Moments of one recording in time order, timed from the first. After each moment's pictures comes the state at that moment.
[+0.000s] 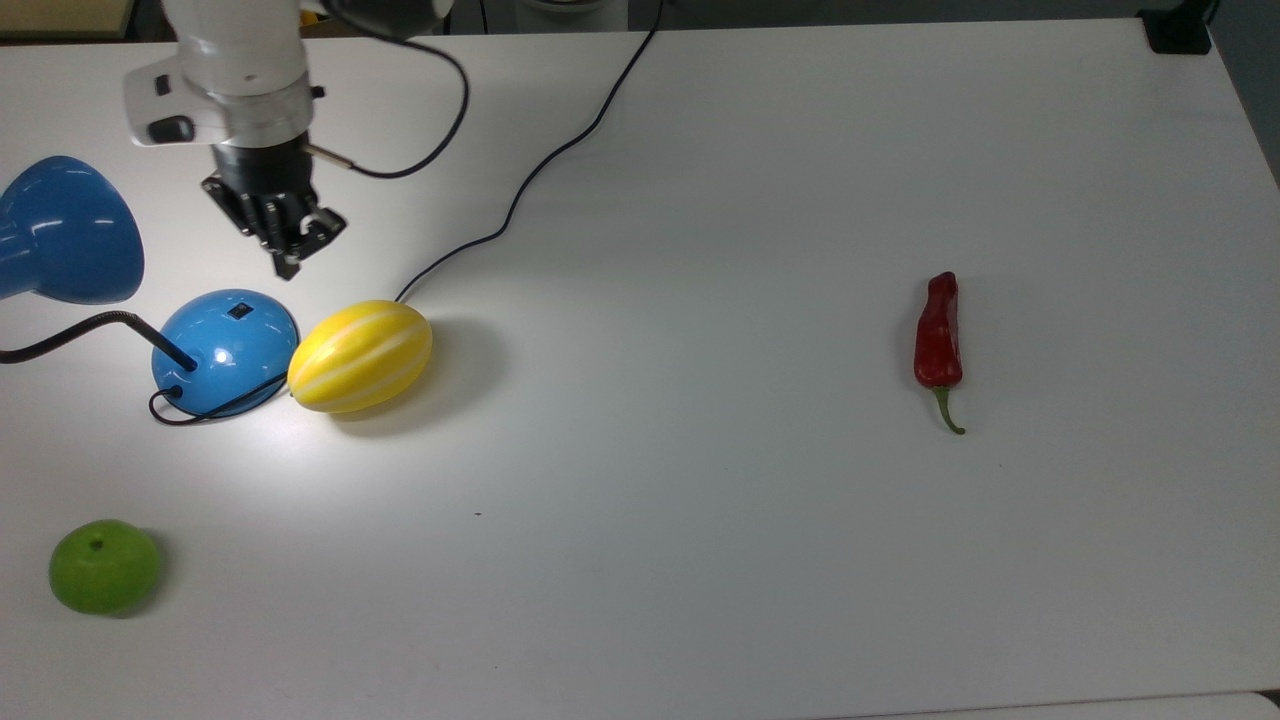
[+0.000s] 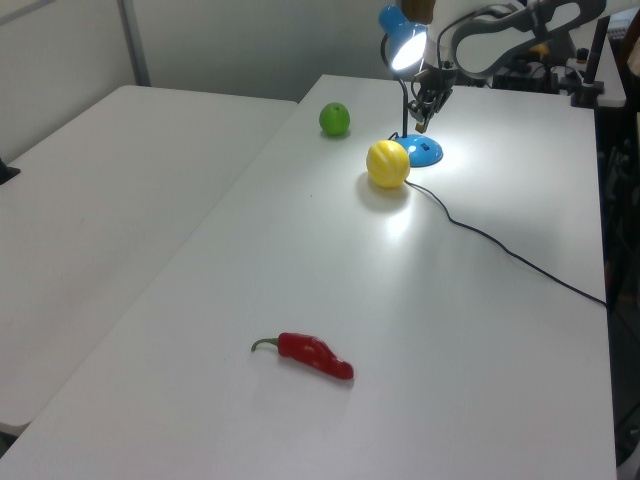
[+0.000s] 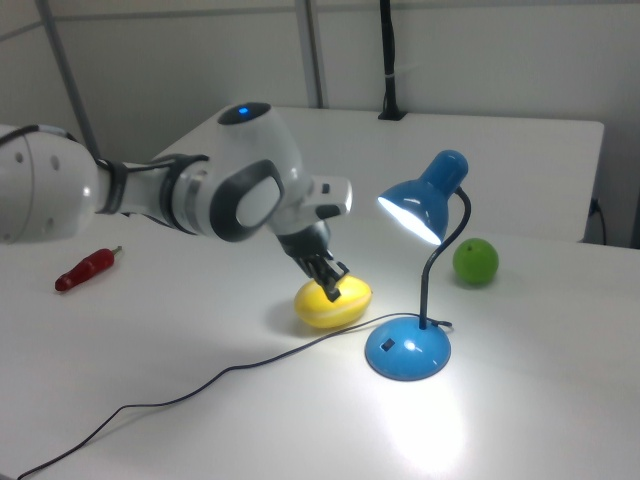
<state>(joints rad) -0.30 0.27 0.08 -1.83 -0.16 2.35 0.22</state>
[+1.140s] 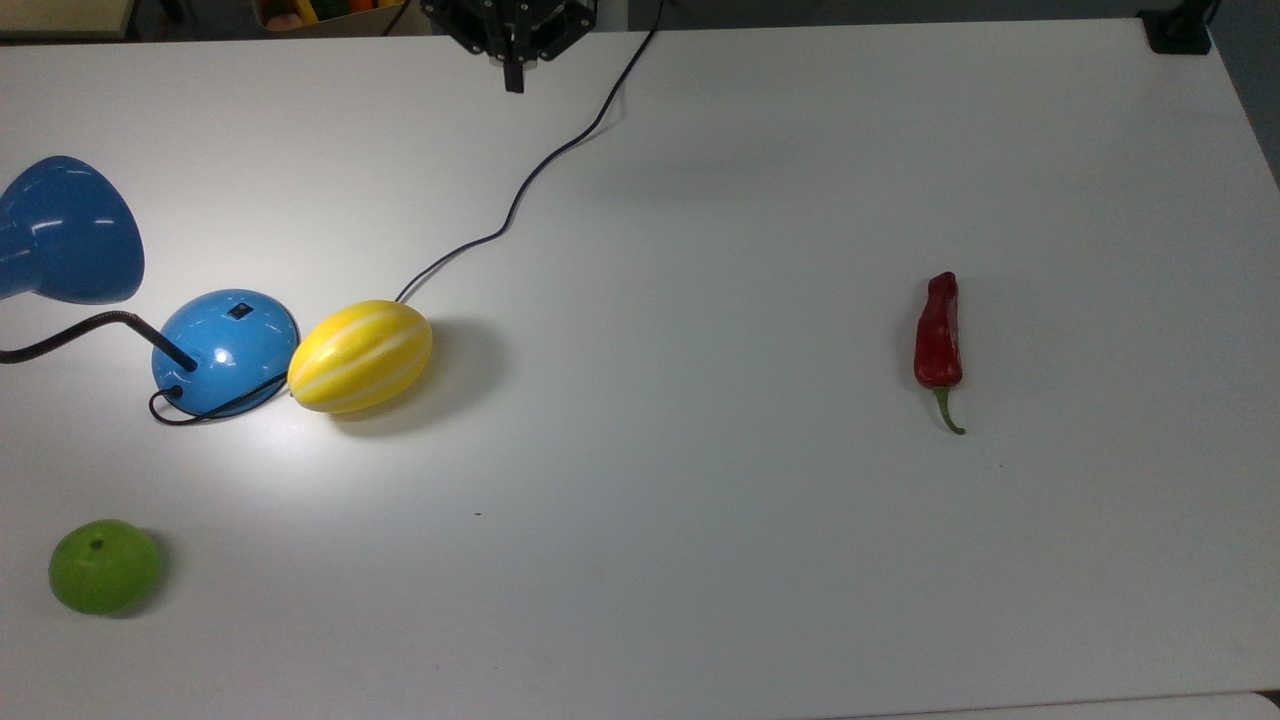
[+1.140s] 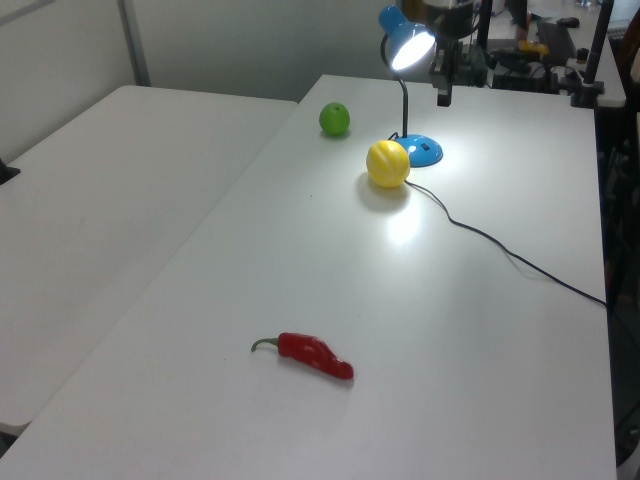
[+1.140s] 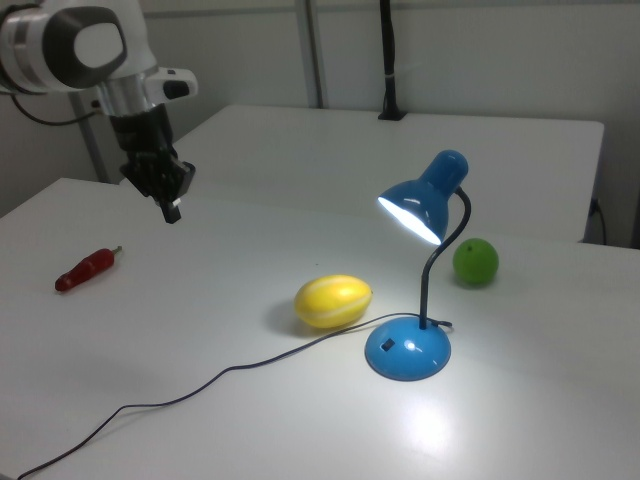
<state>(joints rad) 0.02 0.05 0.09 -1.62 -0.08 1.66 0.08</state>
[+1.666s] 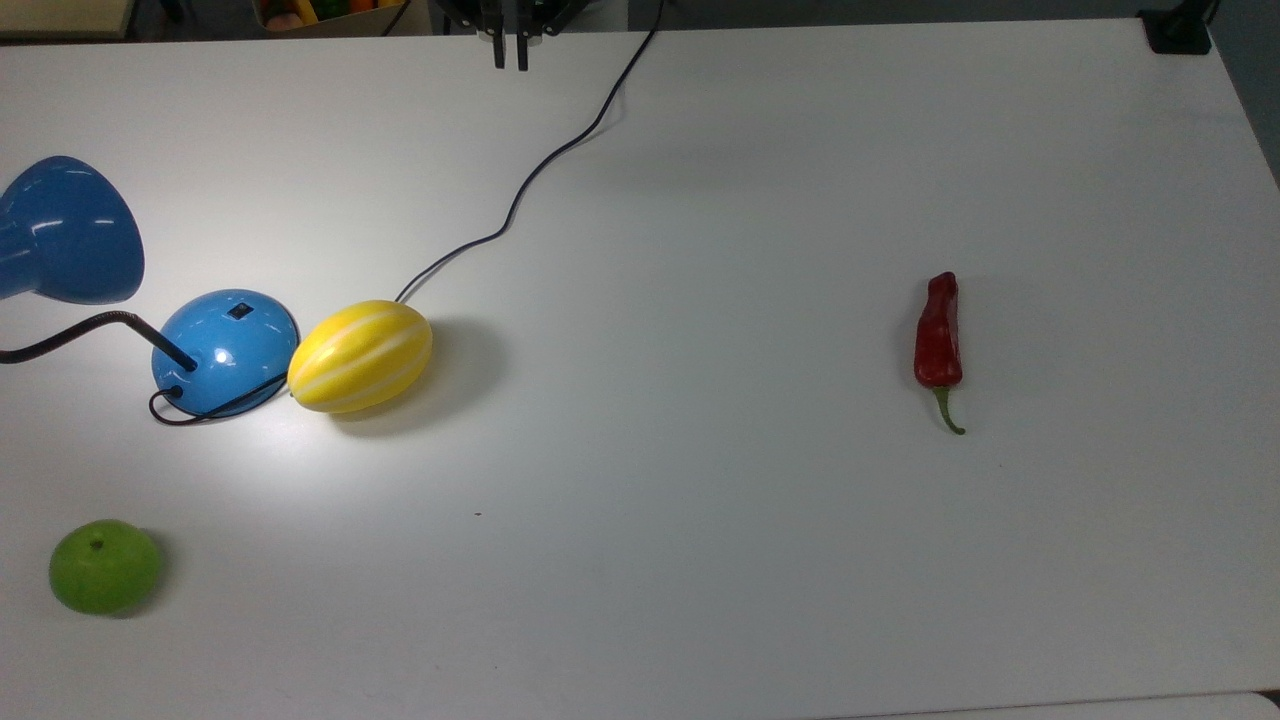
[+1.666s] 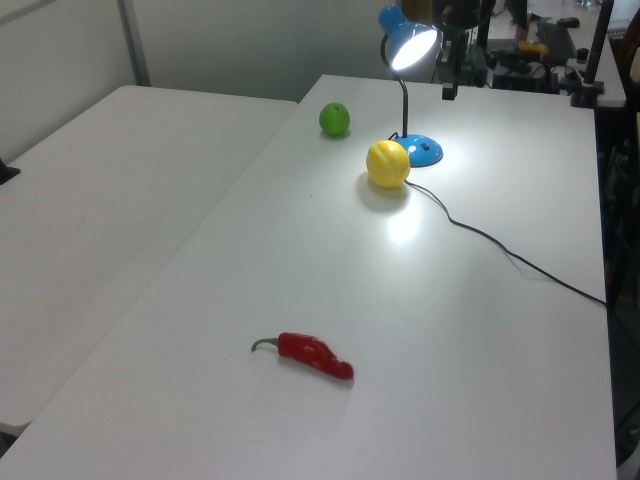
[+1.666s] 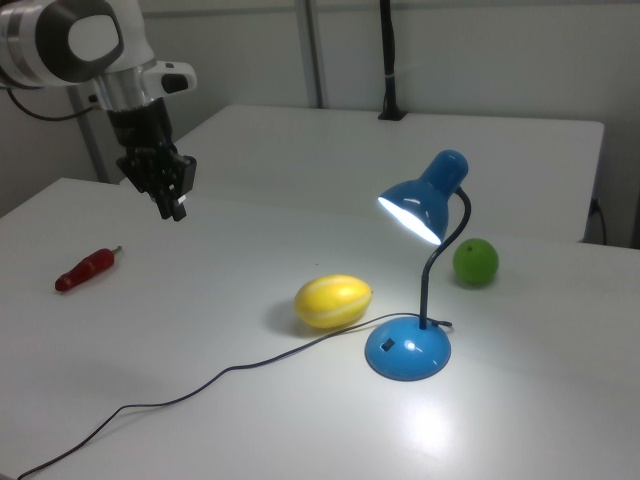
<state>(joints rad) 0.03 0.03 0.07 -1.62 -0.08 1.64 0.07</state>
